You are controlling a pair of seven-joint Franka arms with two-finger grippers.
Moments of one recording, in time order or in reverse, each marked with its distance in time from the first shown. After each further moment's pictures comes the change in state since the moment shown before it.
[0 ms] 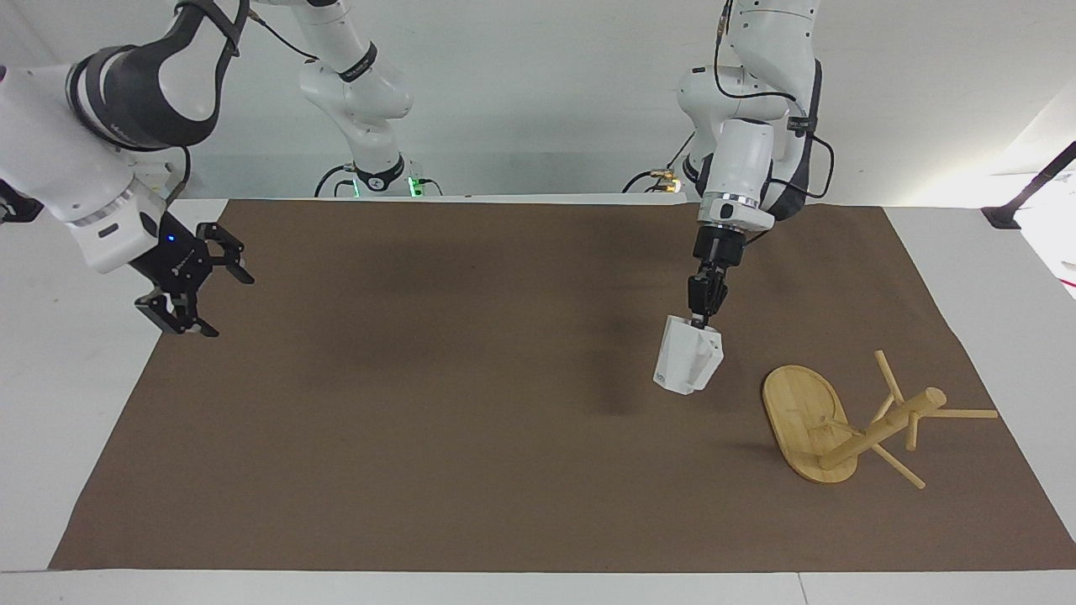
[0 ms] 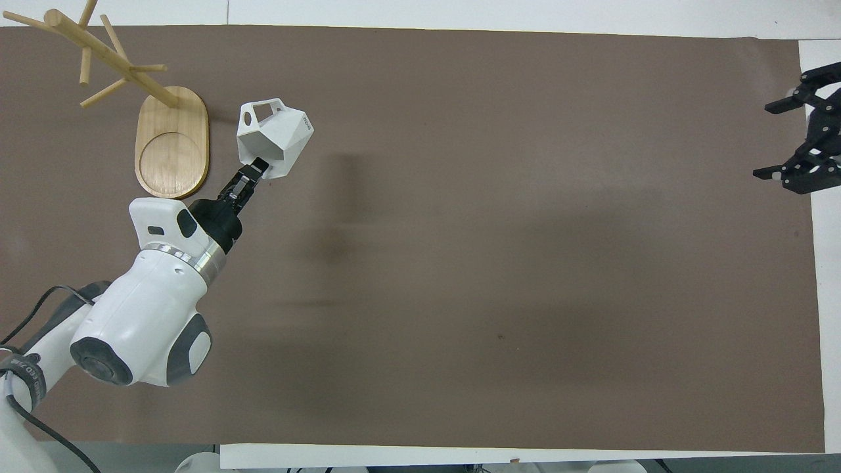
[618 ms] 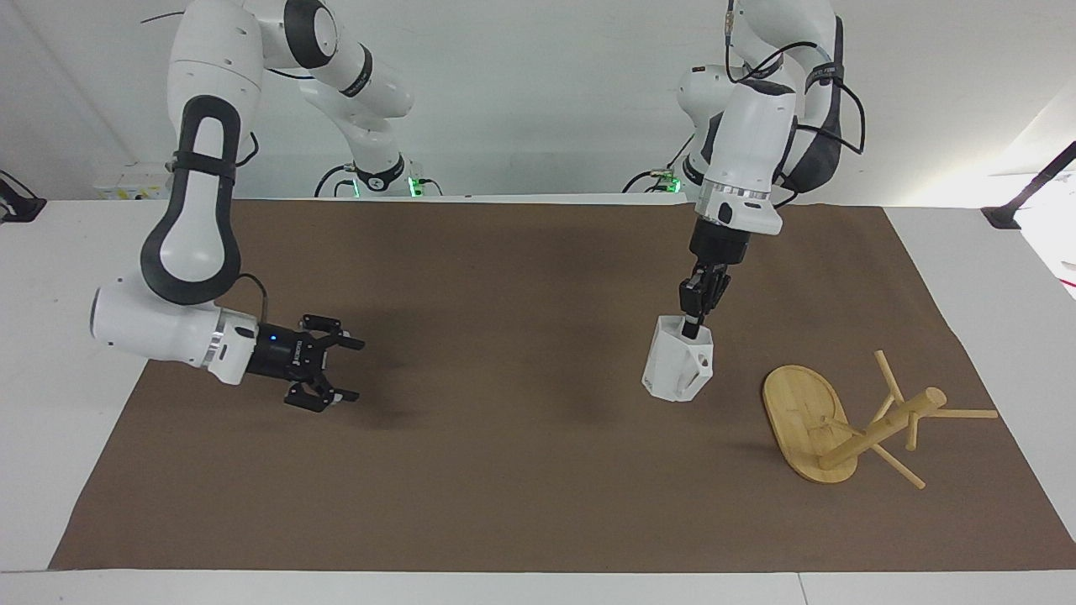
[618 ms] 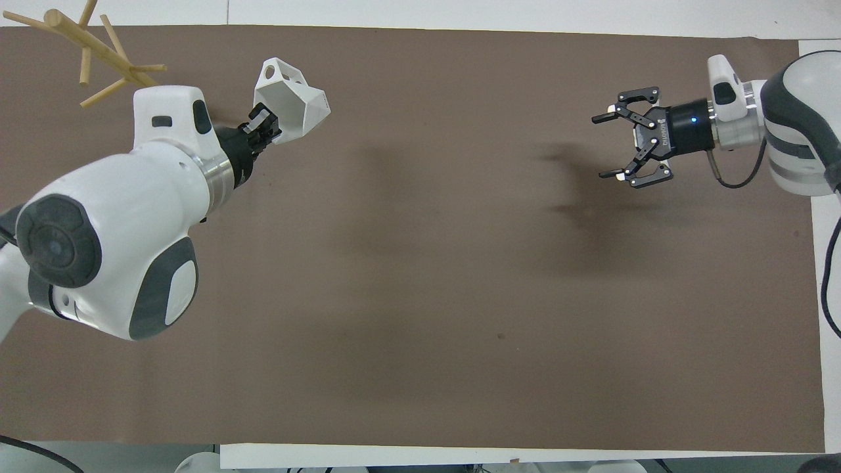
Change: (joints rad) left arm -0.044 -0.044 0.000 0.312 -0.001 -0.634 -0.021; right arm 0.031 0.315 0.002 -0.049 0.541 0.076 -0.602
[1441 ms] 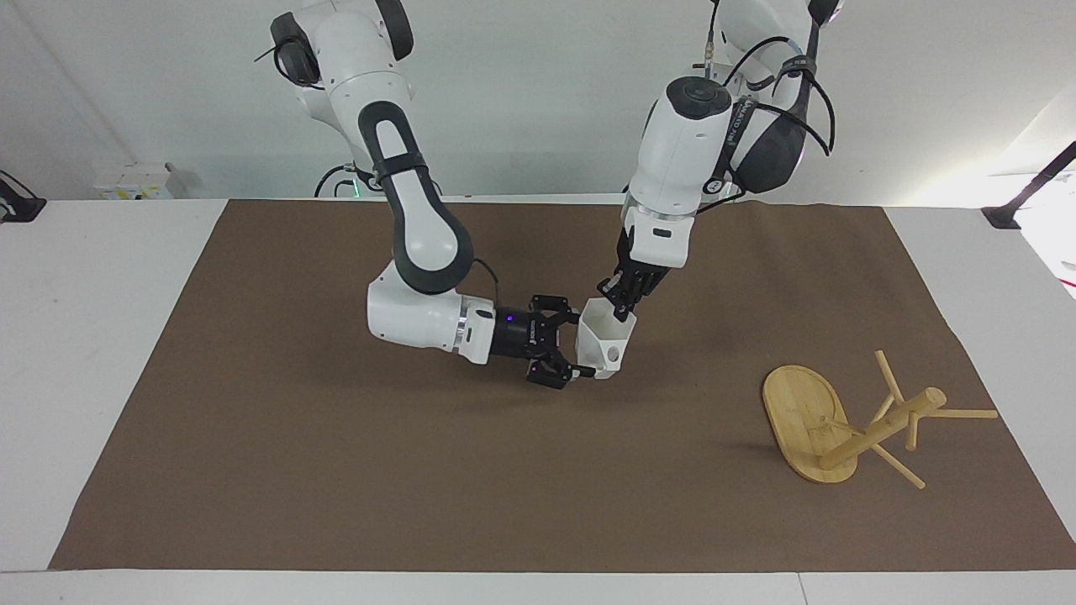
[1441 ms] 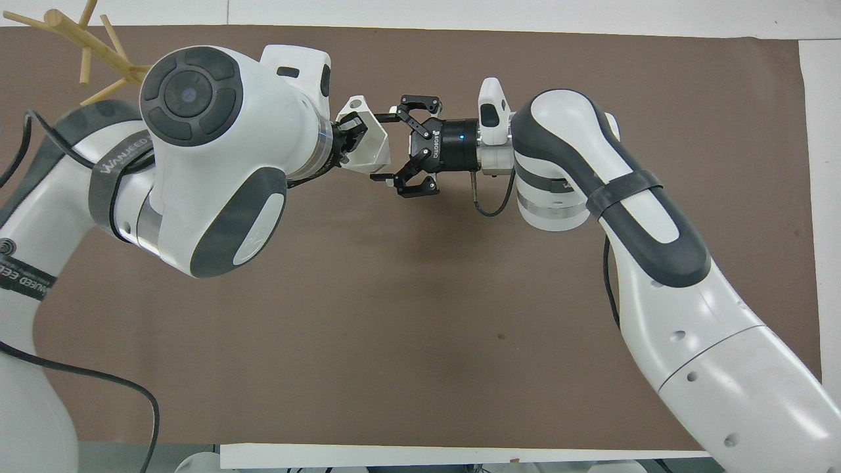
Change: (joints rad) left arm -0.153 0.291 -0.021 0.635 -0.002 -0.816 0.022; right arm 0.508 0.085 0.011 -0.037 0.798 0.298 -0.097
